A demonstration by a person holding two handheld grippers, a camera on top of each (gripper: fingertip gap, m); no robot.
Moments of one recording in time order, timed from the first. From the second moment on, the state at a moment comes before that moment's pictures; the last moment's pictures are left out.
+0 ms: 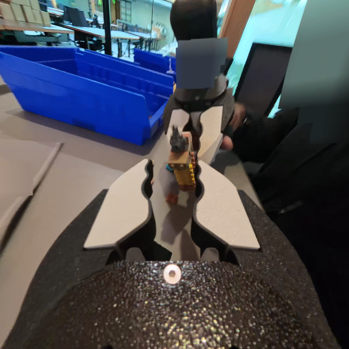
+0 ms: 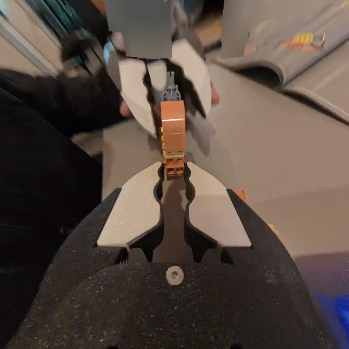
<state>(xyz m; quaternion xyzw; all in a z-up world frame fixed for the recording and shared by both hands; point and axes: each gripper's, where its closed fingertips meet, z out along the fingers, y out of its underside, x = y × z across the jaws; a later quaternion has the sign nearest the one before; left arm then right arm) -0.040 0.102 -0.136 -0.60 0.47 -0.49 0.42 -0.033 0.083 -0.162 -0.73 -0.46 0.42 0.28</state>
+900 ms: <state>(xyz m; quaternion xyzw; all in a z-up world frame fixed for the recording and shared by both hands) -0.047 0.071 -0.216 -0.58 0.70 -0.26 0.33 -0.019 0.080 -0.172 -0.73 -0.53 0.33 0.28</state>
